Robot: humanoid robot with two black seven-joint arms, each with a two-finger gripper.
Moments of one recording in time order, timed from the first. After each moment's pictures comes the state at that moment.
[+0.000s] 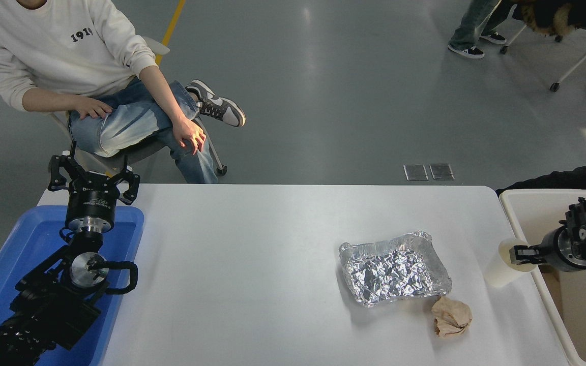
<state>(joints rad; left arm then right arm) -0.61 0.19 -0.97 -0.40 -0.12 -0.55 -0.56 1.24 -0.56 -0.99 0.86 -0.64 0.20 -0.06</state>
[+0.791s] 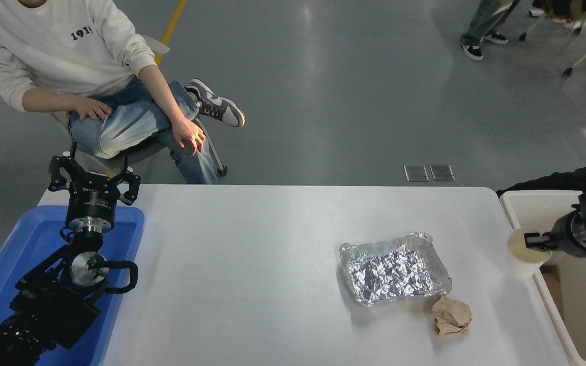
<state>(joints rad) -0.61 0.19 -0.97 -0.40 -0.12 -0.55 -0.56 1.68 -0.65 -1.23 1.23 -0.63 0.23 -0.09</state>
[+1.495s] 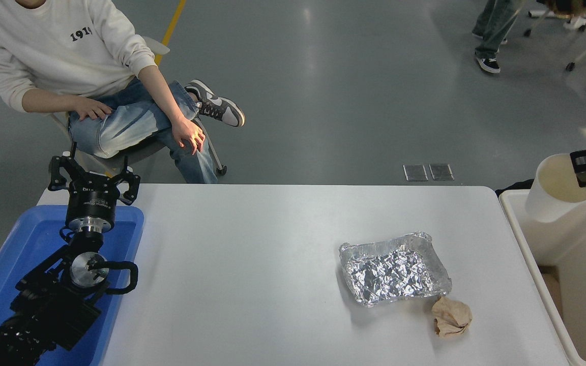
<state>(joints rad) -0.61 0.19 -0.97 -0.40 -0.12 -0.54 -0.56 2.52 -0.70 -1.49 1.55 -0.58 0.63 -0.05</state>
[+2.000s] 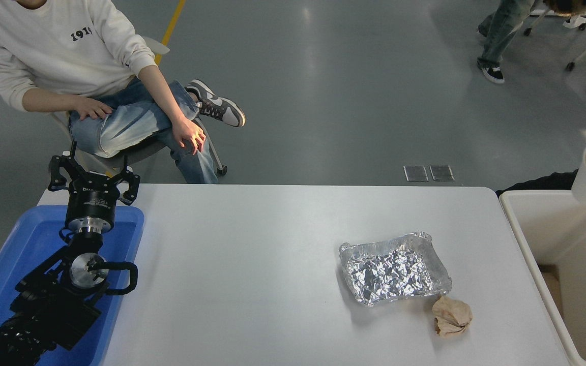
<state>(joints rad) -0.61 0.19 -0.97 -0.40 -0.12 -0.55 -0.56 2.29 -0.83 -1.58 1.24 -0.74 0.48 -0.03</state>
